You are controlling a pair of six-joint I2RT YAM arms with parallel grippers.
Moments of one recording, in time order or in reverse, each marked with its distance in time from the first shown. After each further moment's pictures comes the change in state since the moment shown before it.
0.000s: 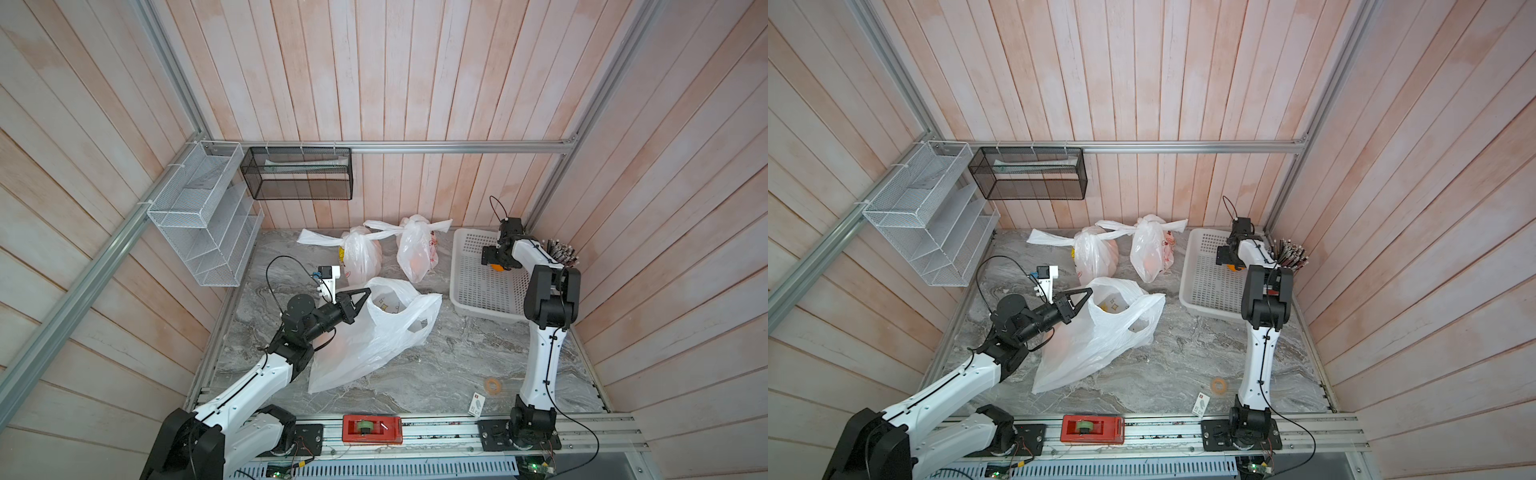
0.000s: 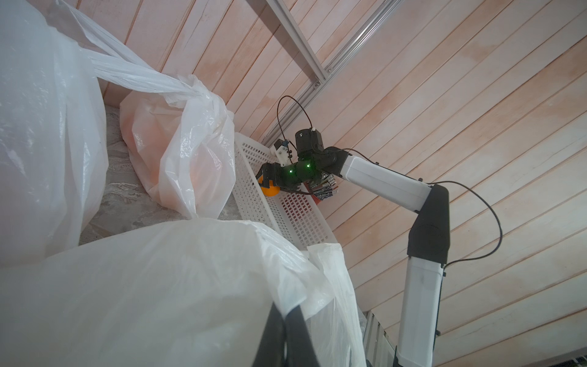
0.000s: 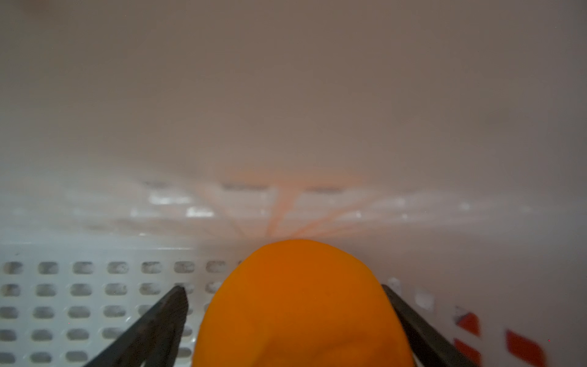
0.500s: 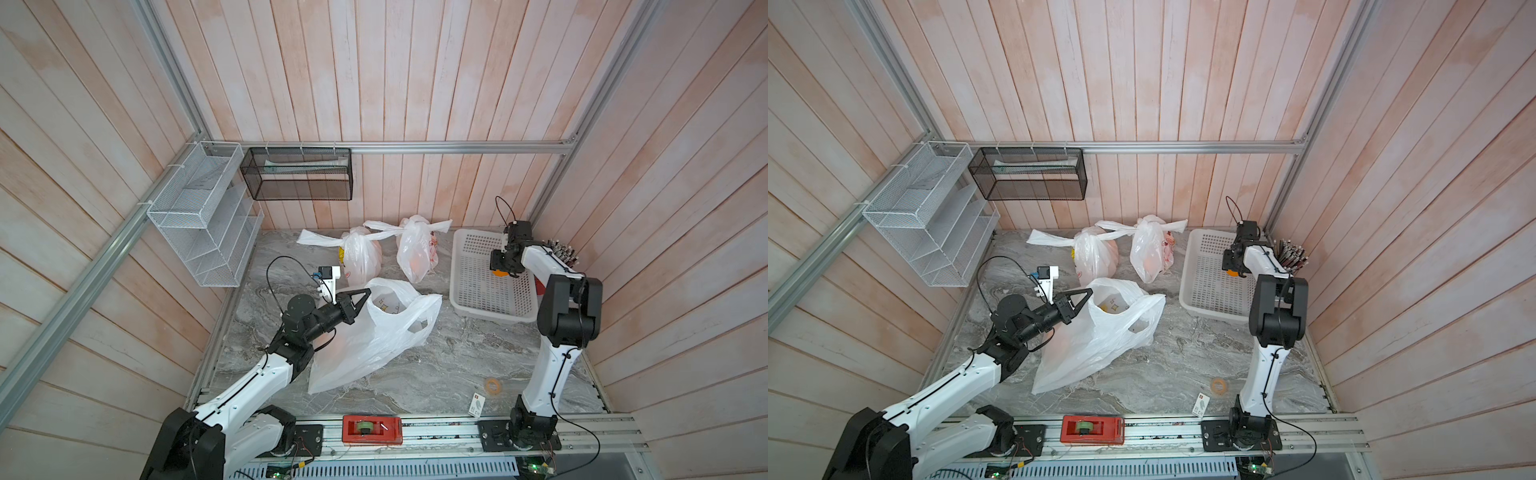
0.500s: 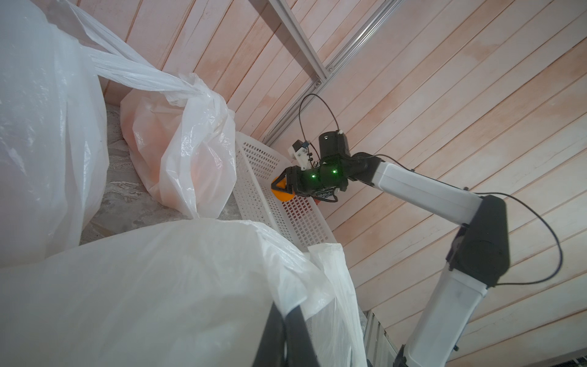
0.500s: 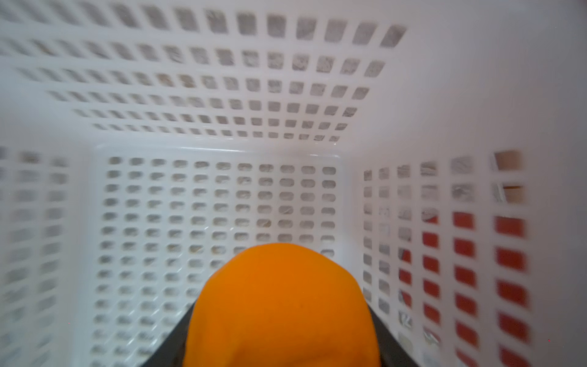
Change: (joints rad) left arm 0.000 0.005 0.001 0.000 0.001 0.000; right arm 0.004 -0.376 -0.369 0.068 -0.101 0.000
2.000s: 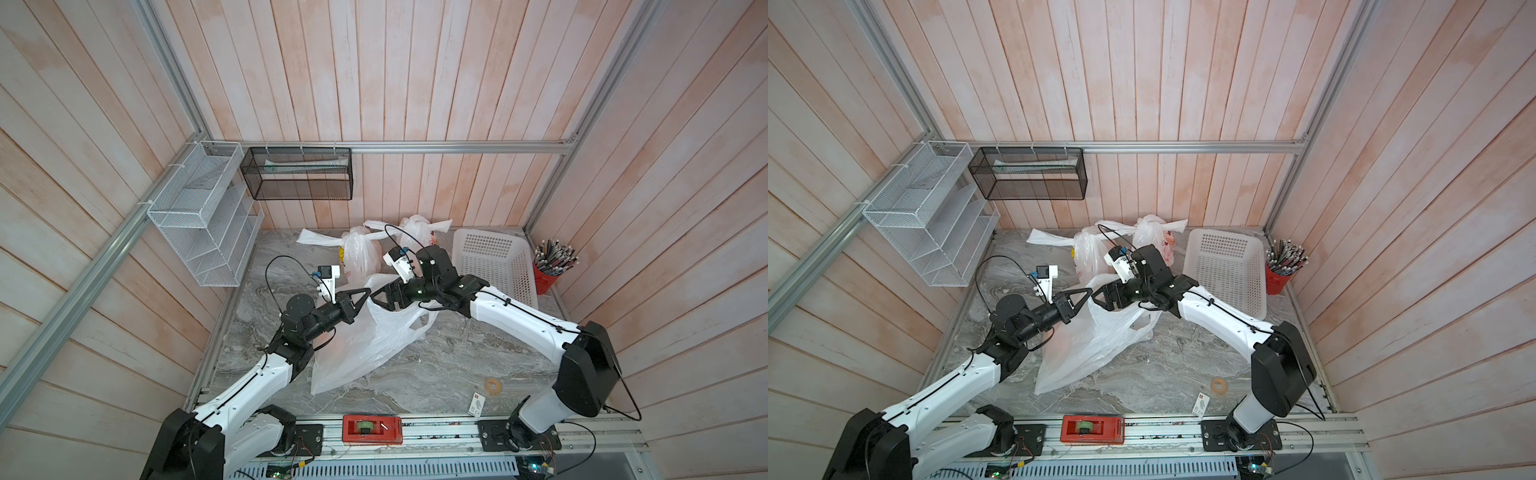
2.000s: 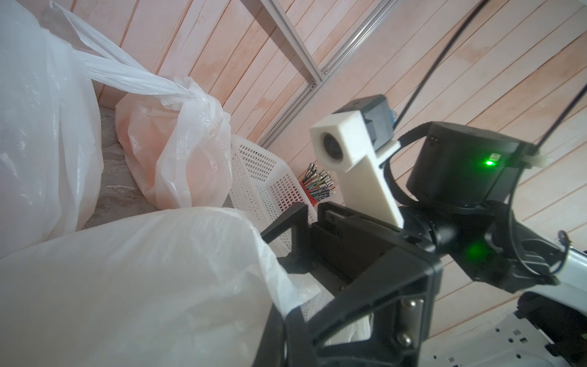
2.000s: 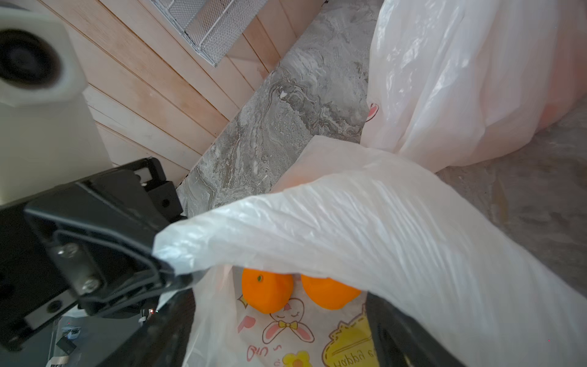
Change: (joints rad) left arm 0.002 -0.005 0.000 0.009 0.010 -0.005; right arm 0.813 -0.406 -0.278 0.270 -0.498 0.266
